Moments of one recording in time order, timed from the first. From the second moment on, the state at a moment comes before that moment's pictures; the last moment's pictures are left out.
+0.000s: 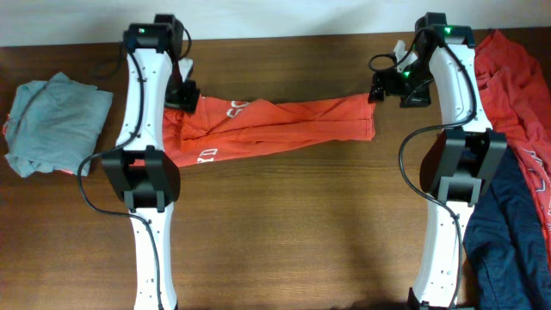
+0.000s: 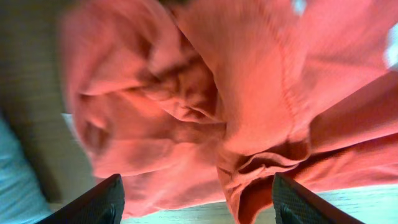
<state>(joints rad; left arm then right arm) -0.06 2.61 2.74 -1.66 -0.14 0.11 -0.11 2.51 2.41 -1.39 -0.29 -0.07</state>
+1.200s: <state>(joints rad) -0.02 2.39 3.13 -1.63 -0.14 0.03 -0.26 2.45 2.14 -1.26 -0.31 -0.06</state>
